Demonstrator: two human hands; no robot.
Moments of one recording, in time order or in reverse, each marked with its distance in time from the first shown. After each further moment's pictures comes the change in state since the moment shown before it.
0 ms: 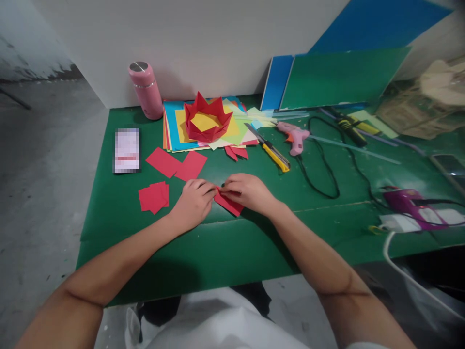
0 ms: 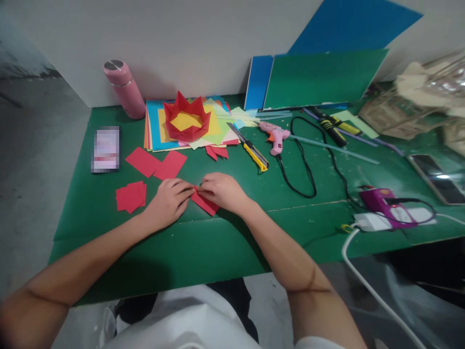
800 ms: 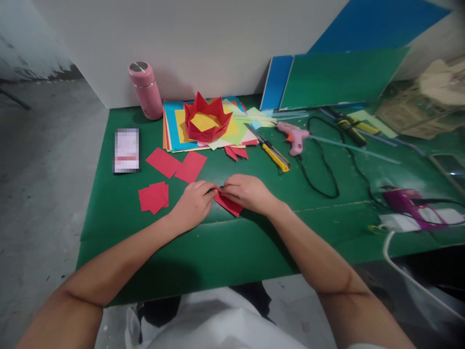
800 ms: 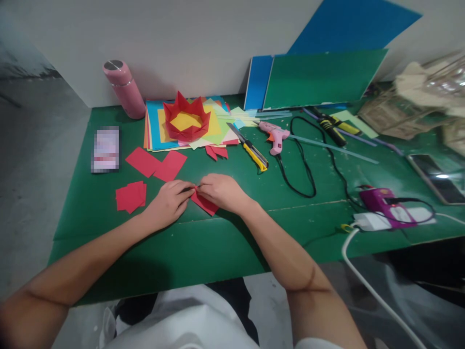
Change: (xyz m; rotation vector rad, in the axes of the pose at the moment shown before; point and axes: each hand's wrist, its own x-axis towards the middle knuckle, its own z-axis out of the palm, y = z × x) left_hand -0.001 -0.001 0.002 -0.074 0.019 0.019; right_hand 0.000 -0.002 -0.003 -0.195 -0.009 -0.145
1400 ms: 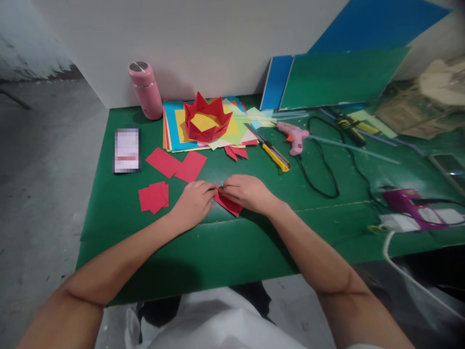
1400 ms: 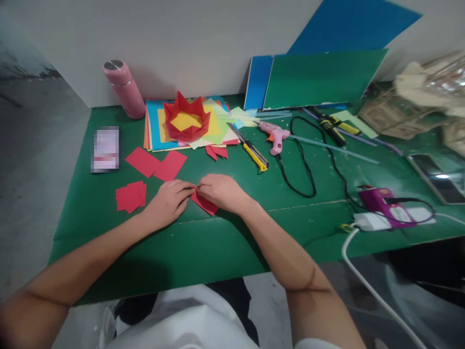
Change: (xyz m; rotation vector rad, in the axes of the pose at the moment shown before) left_hand 0.001 -0.001 -0.002 -0.014 -0.008 -0.013; right_hand 0.002 -0.001 -0.003 -0.021 -0.045 -0.020
